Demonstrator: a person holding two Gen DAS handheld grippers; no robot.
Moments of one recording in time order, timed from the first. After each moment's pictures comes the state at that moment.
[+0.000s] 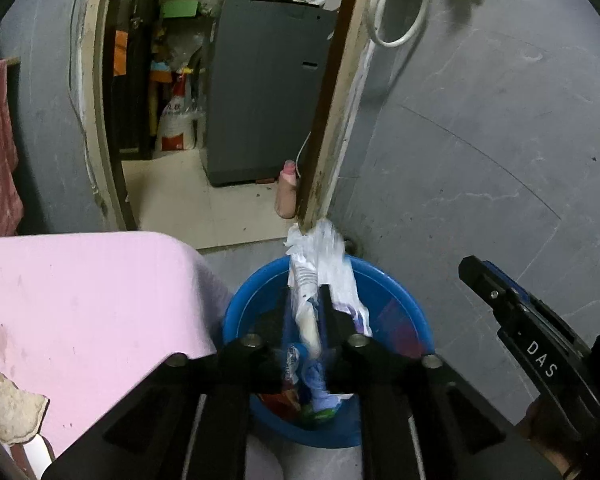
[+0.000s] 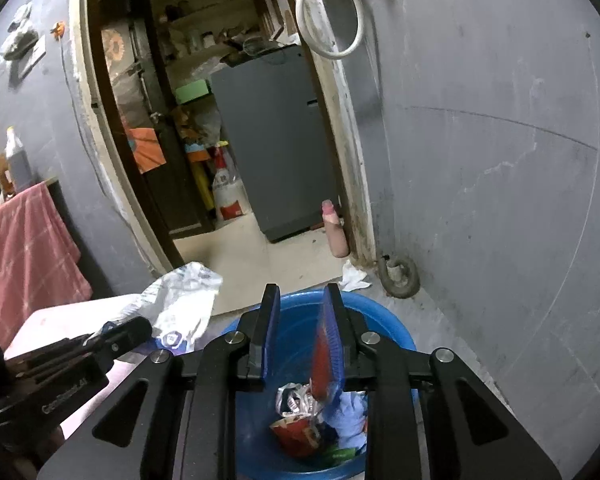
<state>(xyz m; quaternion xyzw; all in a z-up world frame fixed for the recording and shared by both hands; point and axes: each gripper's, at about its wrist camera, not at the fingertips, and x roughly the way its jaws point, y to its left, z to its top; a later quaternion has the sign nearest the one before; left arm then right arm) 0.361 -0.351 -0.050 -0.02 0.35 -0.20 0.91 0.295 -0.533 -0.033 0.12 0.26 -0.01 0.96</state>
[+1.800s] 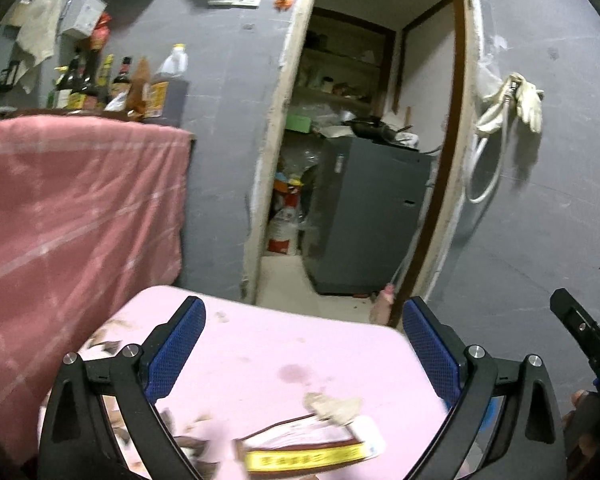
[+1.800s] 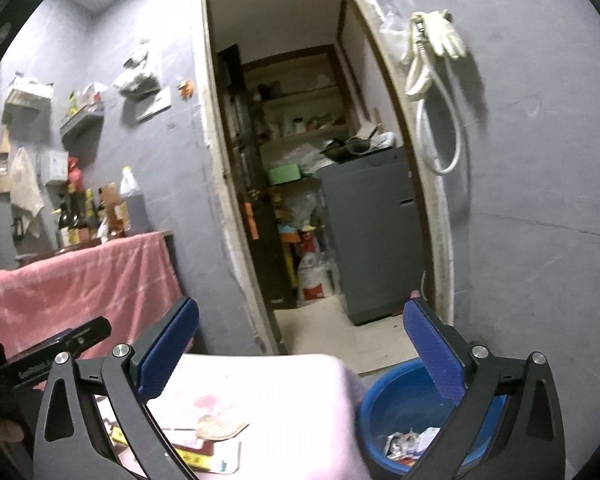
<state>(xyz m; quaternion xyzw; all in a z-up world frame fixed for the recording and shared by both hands) 0.212 -0.089 0.058 -0.09 0.16 -0.05 0.98 0.187 -0.360 0.060 0.09 0.08 0.09 0.99</state>
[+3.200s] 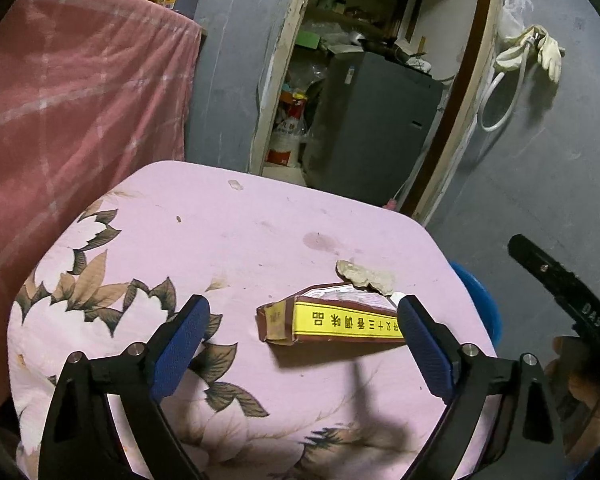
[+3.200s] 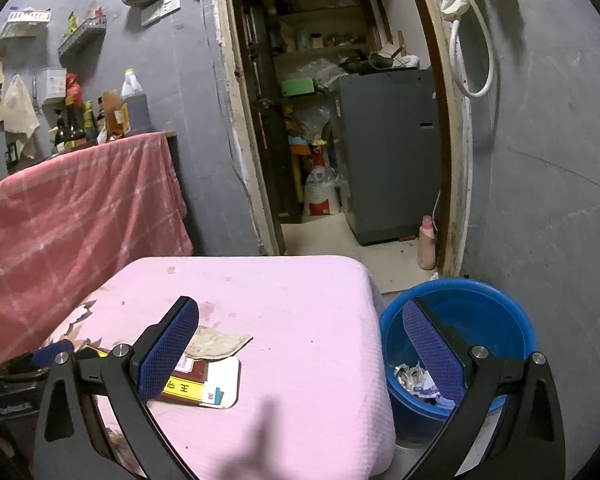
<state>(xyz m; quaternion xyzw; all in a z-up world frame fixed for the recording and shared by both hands) 0.200 -0.080 -0.024 -0.11 0.31 -0.07 0.94 0.212 -0.333 -0.002 0.05 0.23 0.11 0.97</state>
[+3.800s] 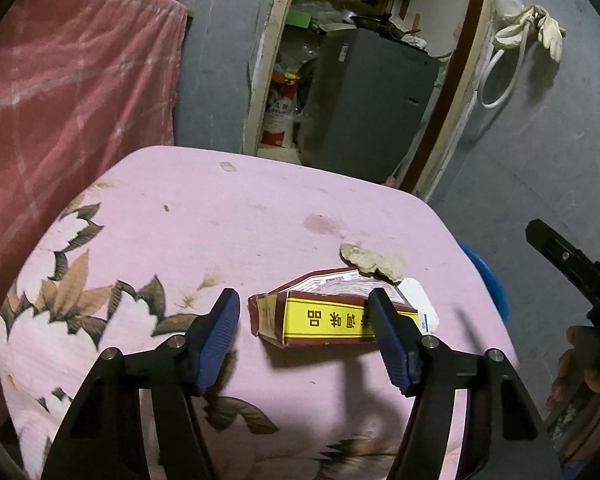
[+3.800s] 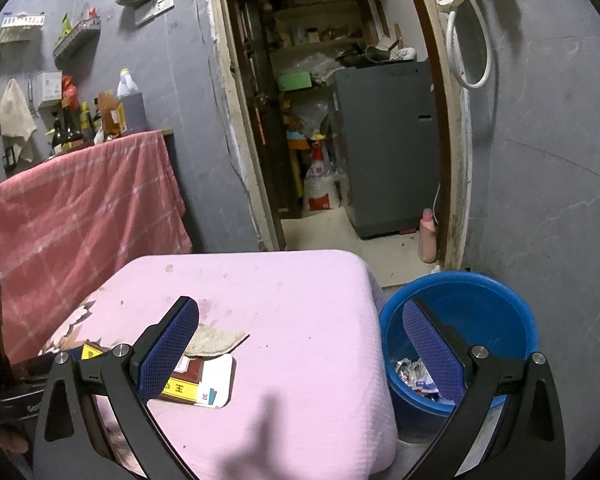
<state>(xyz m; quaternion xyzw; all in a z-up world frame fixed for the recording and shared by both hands) 0.221 -0.075 -0.035 -0.09 0.34 -0.08 0.93 0.218 -0.332 -0.006 0.05 0.24 0.11 0.96</state>
